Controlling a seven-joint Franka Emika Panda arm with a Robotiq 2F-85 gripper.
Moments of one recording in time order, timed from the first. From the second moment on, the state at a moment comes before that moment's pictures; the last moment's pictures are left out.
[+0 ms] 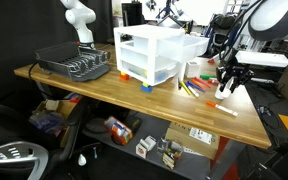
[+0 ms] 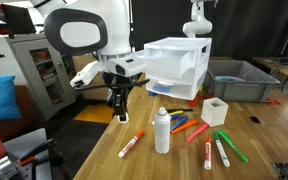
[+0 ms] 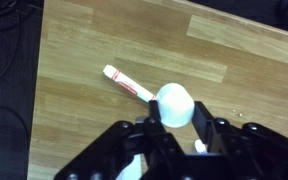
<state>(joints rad) 0.09 0.07 -0.11 -2.62 0.13 2.71 0.45</state>
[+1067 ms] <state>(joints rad) -0.02 -0.04 -0.11 -2.49 0.15 2.38 0.19</state>
